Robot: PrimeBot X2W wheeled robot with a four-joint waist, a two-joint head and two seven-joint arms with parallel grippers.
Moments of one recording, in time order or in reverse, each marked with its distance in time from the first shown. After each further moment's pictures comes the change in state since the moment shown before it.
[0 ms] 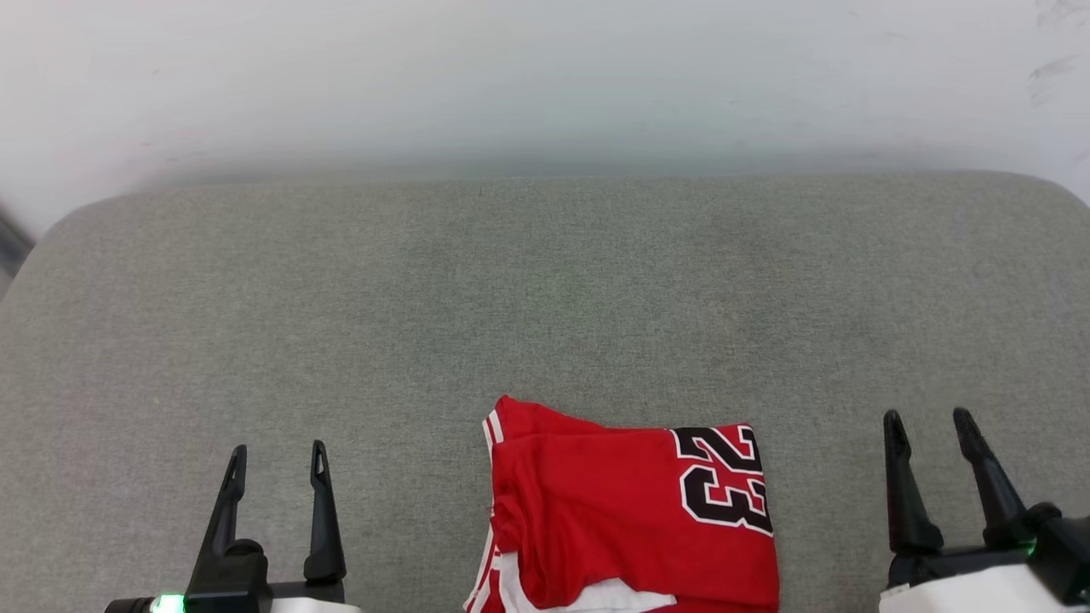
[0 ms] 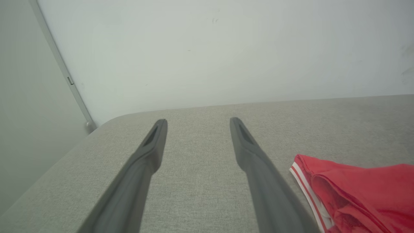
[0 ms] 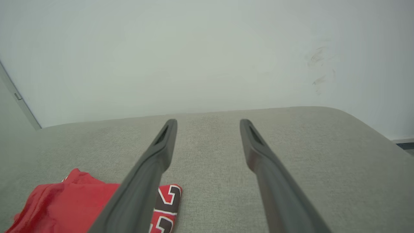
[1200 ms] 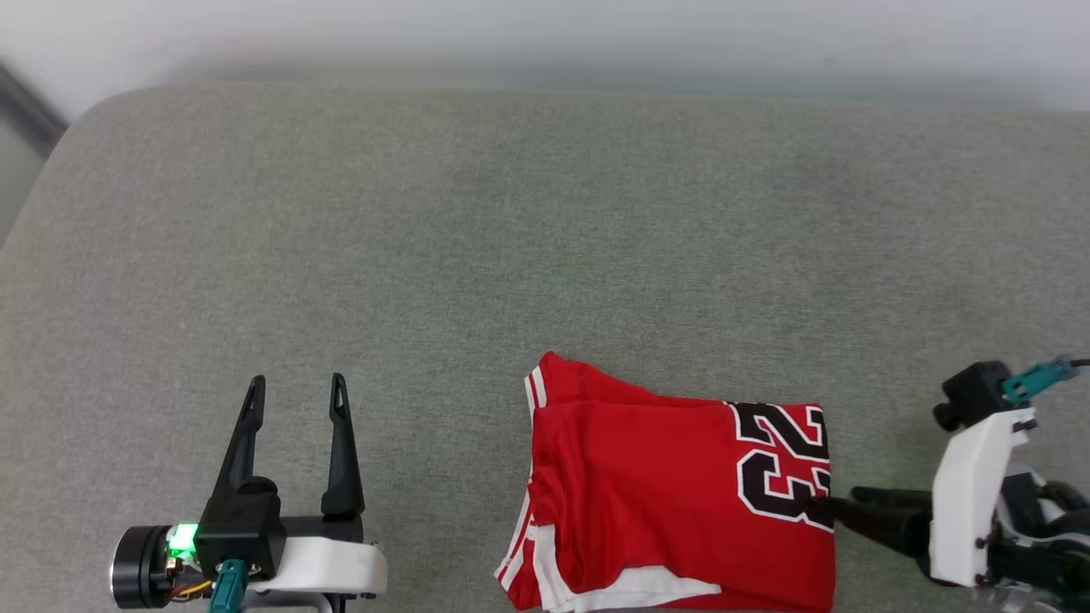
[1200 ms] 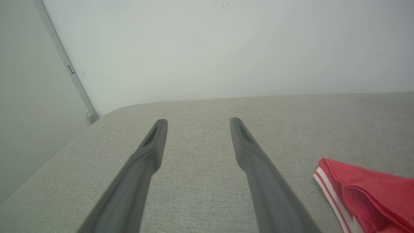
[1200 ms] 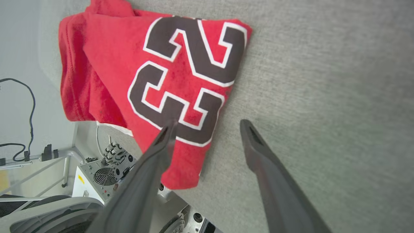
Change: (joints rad) left arm -0.122 -0.023 -0.007 0.017 0.007 -0.038 0.000; right arm -0.324 -0.520 0.382 0.107 0.892 0.000 1.070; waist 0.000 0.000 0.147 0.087
